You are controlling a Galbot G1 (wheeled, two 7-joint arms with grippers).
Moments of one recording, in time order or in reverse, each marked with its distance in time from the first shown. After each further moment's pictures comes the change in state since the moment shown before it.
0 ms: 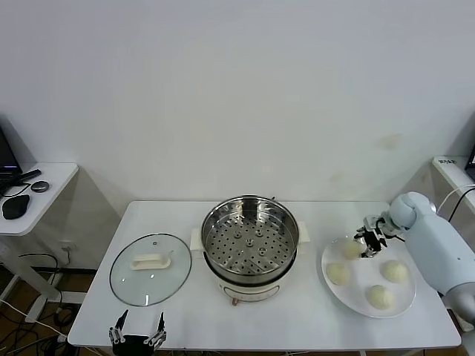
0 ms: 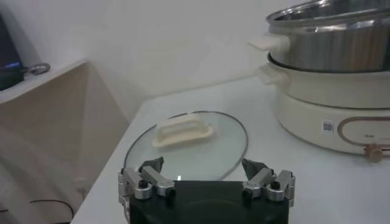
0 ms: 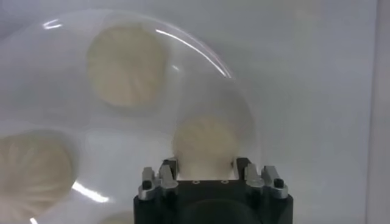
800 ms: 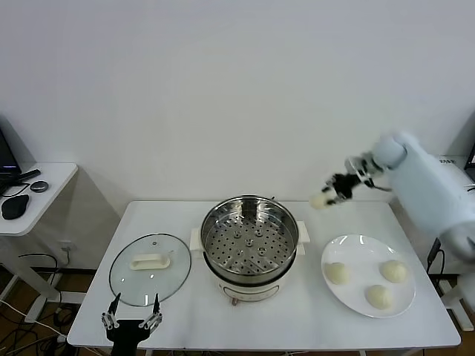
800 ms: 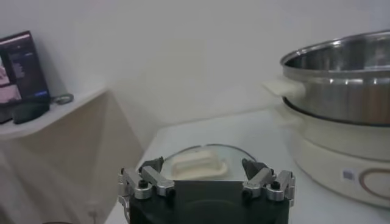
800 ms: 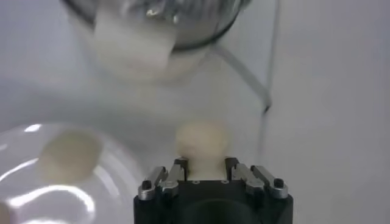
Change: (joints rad) left arm -0.037 -0.039 -0.004 -0.066 0.016 -0.001 -0.041; right arm 0.482 0.147 -0.356 -0.077 0.448 0.100 -0.115
